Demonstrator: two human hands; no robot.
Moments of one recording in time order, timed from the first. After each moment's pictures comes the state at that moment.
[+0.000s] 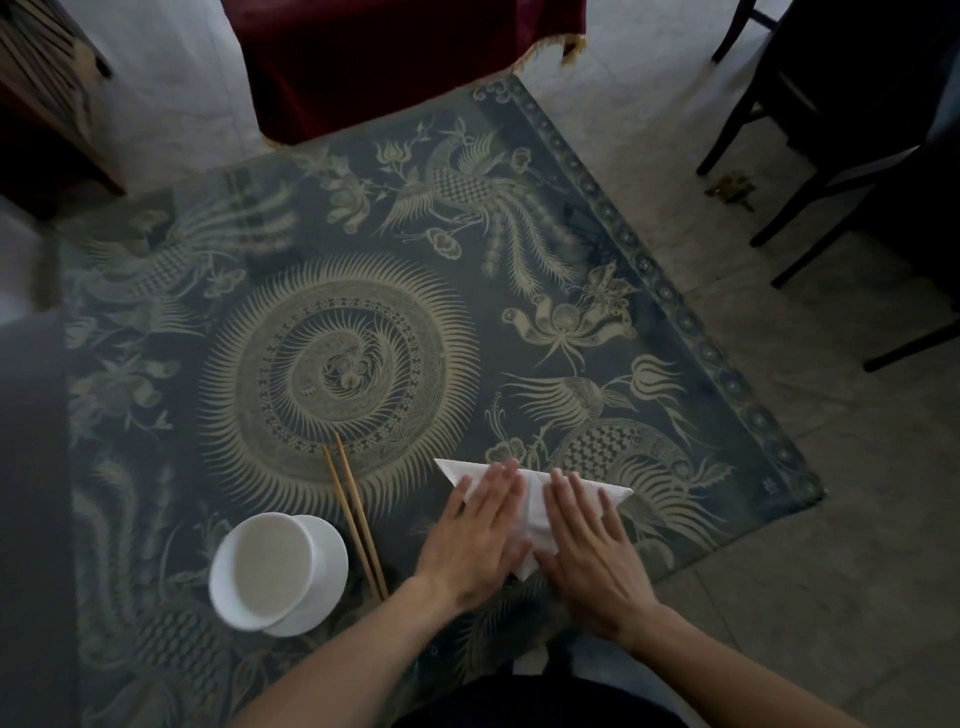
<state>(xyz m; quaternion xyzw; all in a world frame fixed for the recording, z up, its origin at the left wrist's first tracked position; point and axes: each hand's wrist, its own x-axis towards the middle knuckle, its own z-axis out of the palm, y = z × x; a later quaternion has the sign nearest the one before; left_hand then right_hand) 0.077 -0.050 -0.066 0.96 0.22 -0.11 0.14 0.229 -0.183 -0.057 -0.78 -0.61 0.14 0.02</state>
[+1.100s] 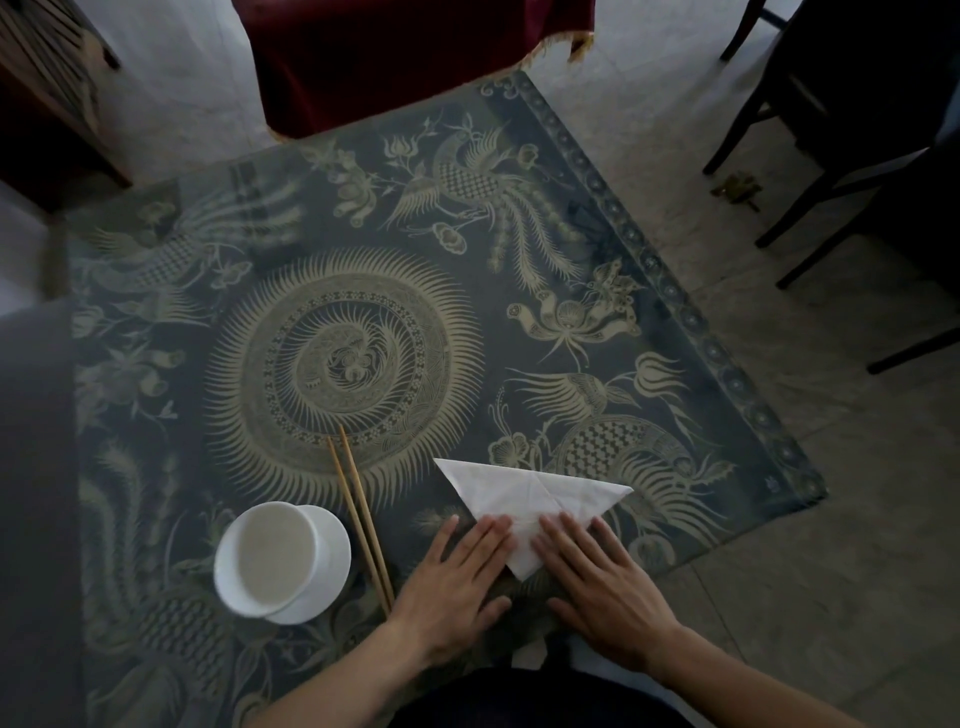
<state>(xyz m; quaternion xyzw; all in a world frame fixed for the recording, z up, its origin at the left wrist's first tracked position) 0.023 -0.077 -0.072 0.97 0.17 -0.16 0.10 0.233 -0.220 -0.061 -0.68 -0.72 0.14 -0.05</state>
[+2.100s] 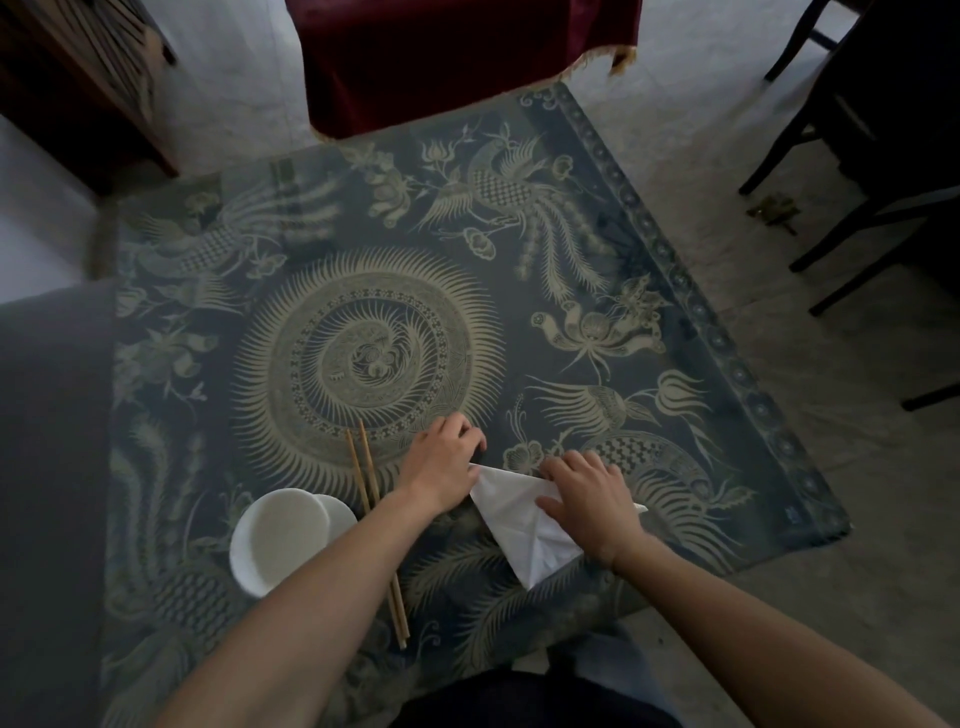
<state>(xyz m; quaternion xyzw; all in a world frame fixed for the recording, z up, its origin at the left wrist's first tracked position) 0.090 0.037 -0.047 0.90 0.37 -0.09 0.18 0.258 -0.109 -0.043 -0.77 -0.60 0.21 0.01</state>
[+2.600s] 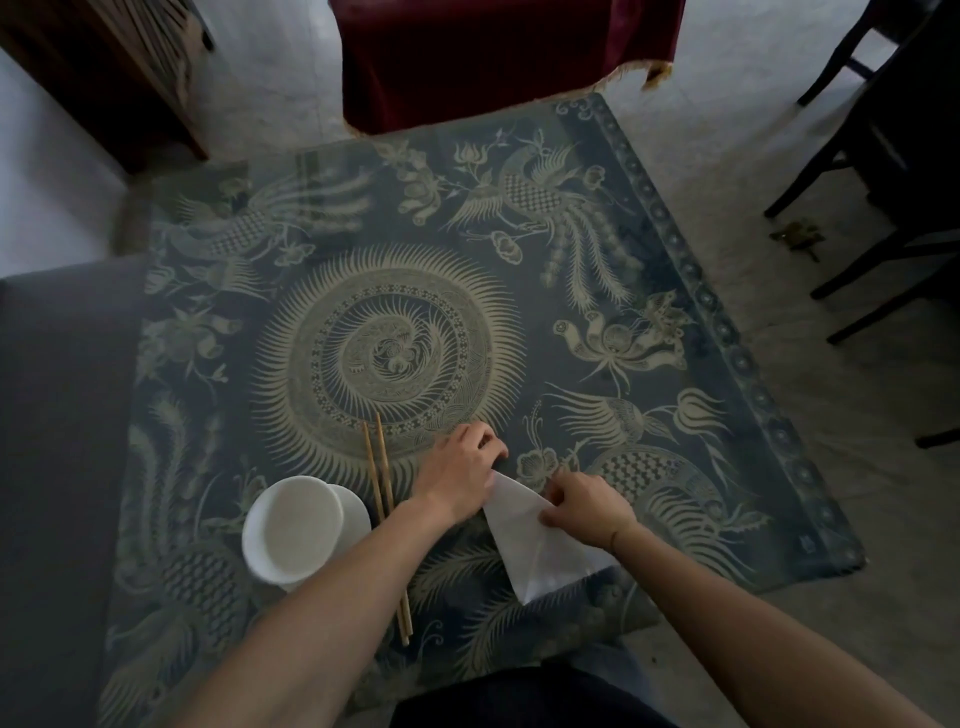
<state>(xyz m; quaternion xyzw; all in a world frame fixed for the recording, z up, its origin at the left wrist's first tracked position) 0.085 0.026 -0.051 0.91 0.36 -0.06 0.19 0.256 -0.081 -0.045 -0.77 -0.49 0.41 -0.01</state>
